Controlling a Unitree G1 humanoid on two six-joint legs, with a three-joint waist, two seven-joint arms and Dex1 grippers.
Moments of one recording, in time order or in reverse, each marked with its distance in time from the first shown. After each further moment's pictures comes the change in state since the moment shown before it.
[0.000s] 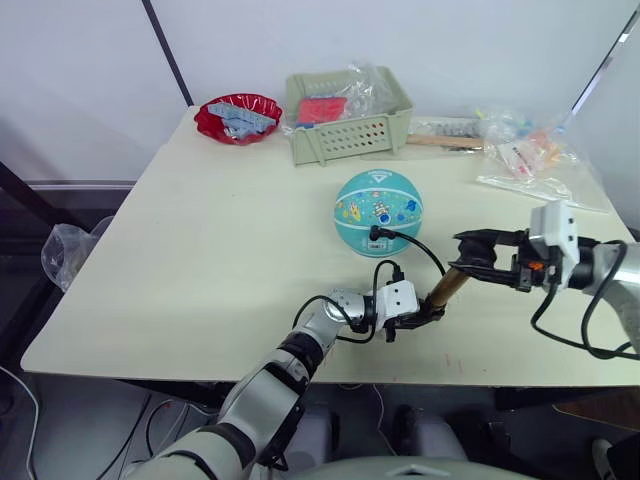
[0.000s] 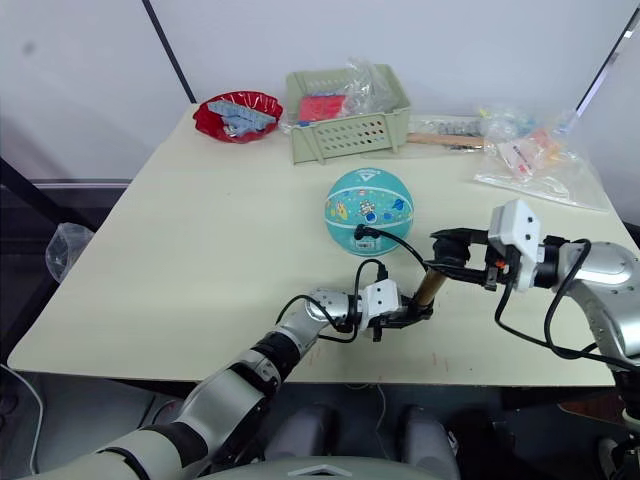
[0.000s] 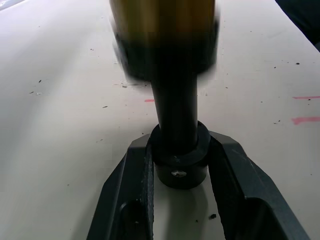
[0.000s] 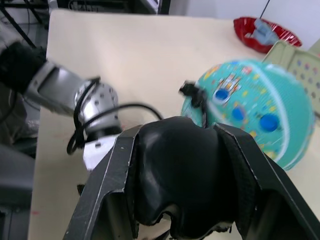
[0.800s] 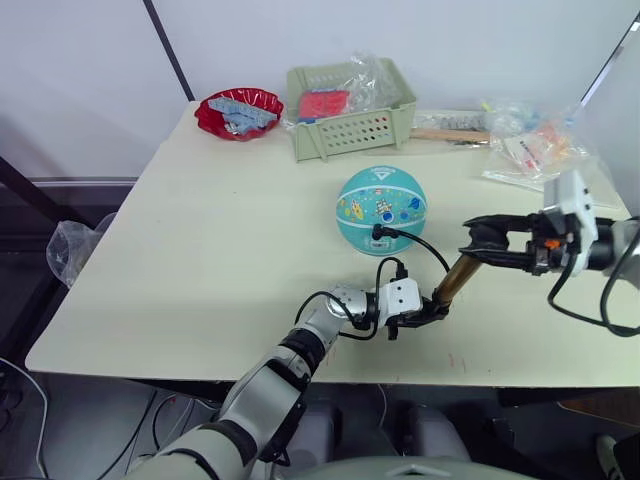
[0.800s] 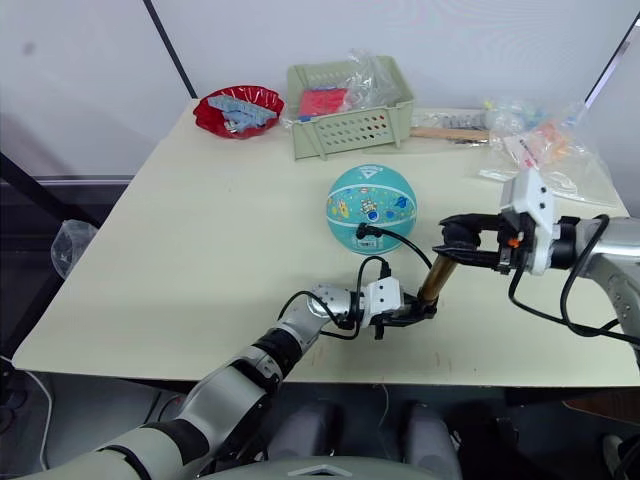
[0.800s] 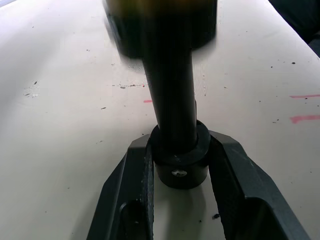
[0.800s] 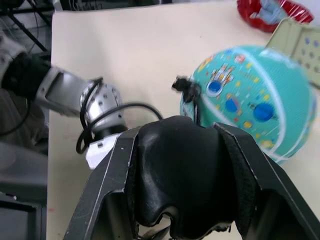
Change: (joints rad) left arm -0.020 -0.007 0.001 -0.008 -0.003 0.000 -0.023; right arm -0.151 -0.130 -0.096 -0.051 0.175 0.309 0.020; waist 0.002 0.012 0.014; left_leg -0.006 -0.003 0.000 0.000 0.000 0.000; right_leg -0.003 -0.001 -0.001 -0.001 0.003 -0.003
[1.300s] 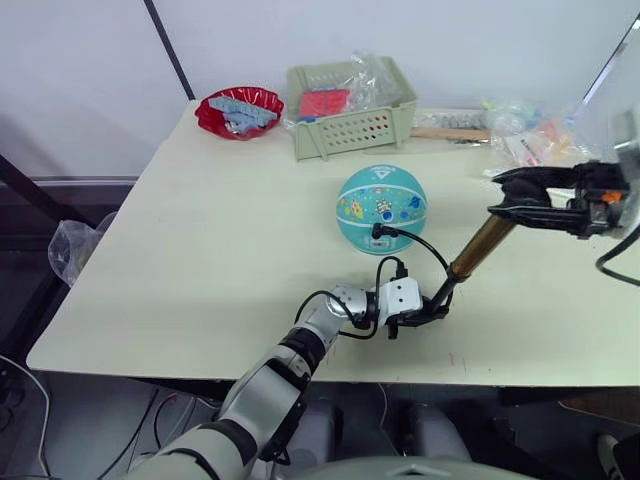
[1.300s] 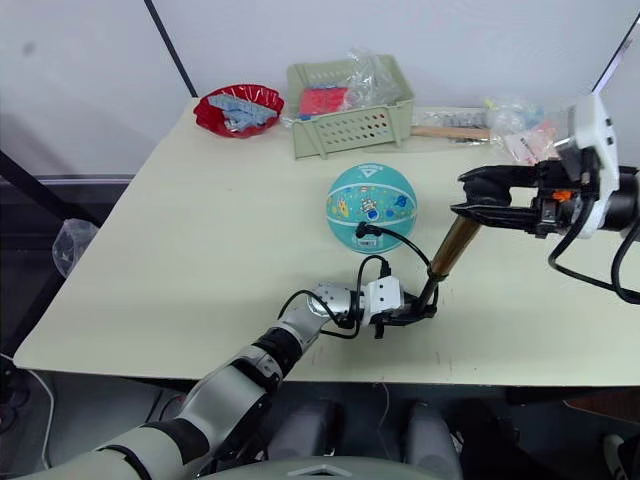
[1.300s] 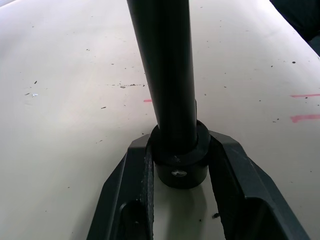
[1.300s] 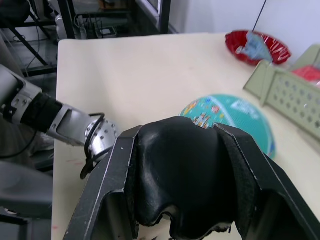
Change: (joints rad) left arm -0.003 0.001 0.001 0.000 0.000 0.000 -0.003; right arm -0.138 -0.115 -0.124 -0.023 0.151 0.155 0.011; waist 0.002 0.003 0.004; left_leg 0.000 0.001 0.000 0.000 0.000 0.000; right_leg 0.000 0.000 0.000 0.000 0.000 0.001
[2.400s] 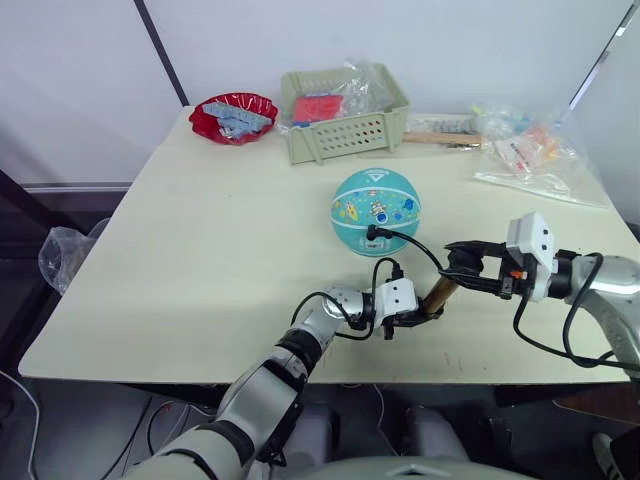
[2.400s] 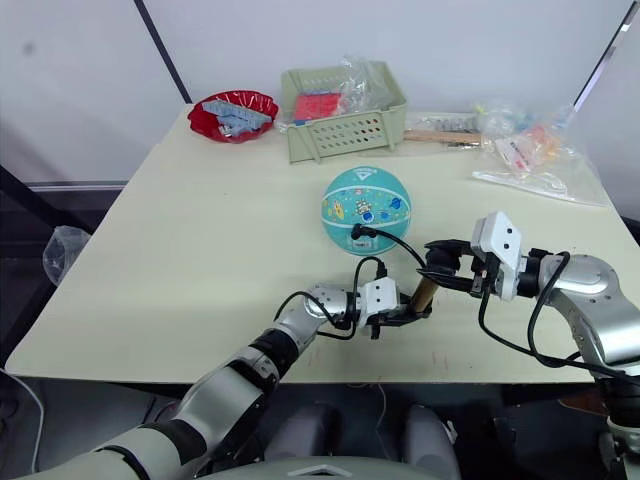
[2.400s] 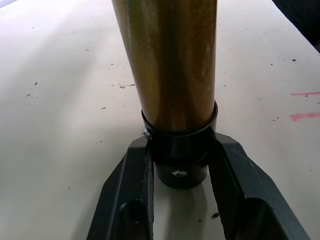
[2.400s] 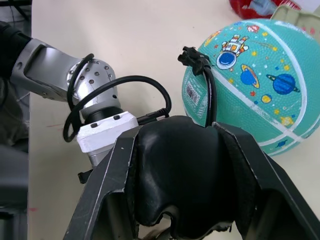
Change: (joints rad) left arm 0.003 0.014 -0.002 0.002 0.002 0.000 0.003; right arm 0.267 0.255 0.227 0.036 -0.322 -0.330 -0.073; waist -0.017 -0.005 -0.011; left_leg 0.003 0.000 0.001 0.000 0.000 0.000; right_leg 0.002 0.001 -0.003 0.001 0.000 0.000
